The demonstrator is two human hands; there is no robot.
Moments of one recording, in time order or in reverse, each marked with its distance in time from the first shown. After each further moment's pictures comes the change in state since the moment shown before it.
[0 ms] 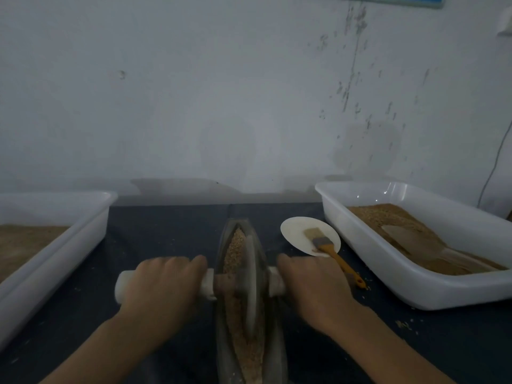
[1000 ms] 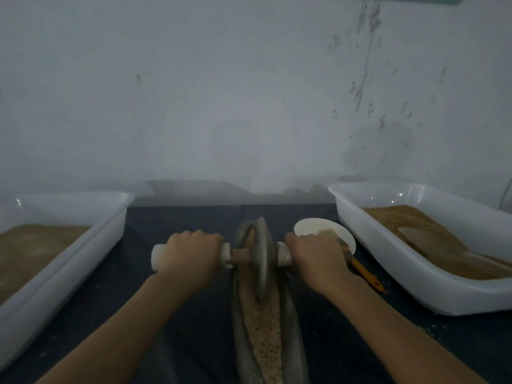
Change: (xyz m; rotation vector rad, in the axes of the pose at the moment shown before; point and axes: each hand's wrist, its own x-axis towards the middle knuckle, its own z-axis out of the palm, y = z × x) left_hand 0.049 -0.010 0.014 0.032 -0.148 -0.115; right_hand 0.052 0.014 0.020 -0.099 0.137 0.033
